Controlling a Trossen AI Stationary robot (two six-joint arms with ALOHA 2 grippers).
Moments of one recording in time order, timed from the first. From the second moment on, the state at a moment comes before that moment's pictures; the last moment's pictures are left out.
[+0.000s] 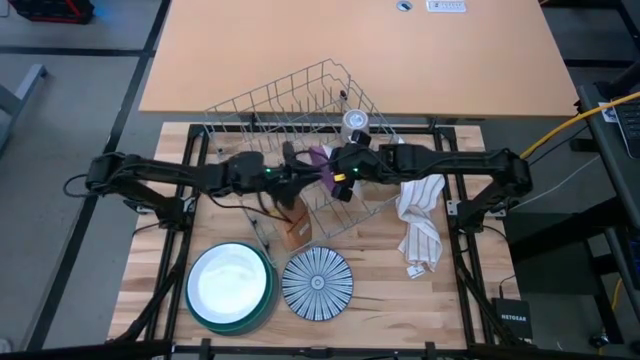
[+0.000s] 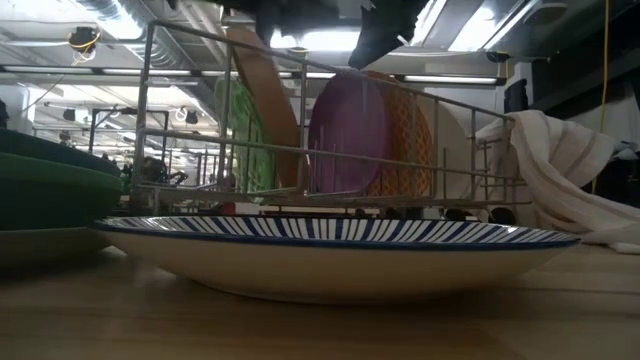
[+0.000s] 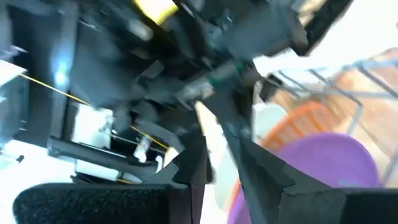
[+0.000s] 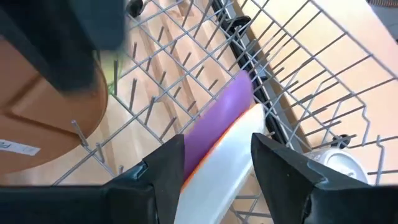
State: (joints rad) left arm 0.05 1.35 0.93 0.32 -0.20 1.09; right arm -0.06 1.59 1.51 -0.70 0.42 -0.03
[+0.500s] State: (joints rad) left arm -0.15 1.16 0.93 0.33 -0.19 0.40; right arm 0.10 1.43 1.51 -0.68 0.40 -0.02
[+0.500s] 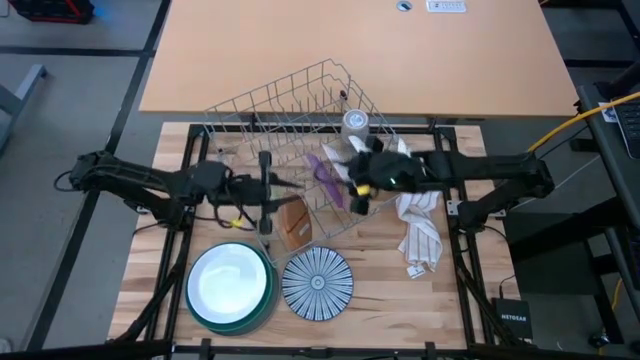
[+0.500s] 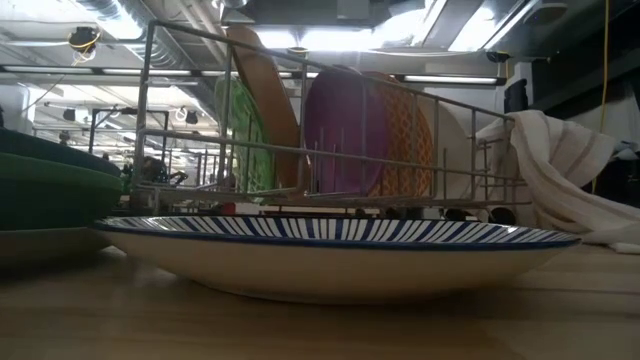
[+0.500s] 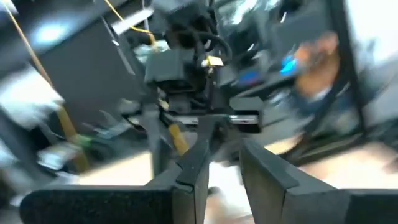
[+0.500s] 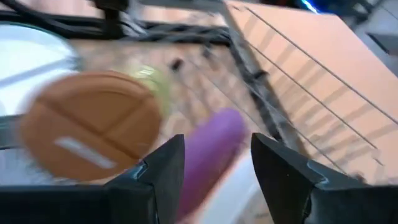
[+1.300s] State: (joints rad) left arm -0.71 1.74 1.08 0.12 -0.26 0.14; right arm 0.71 1.76 1.51 -0.73 0.46 0.42
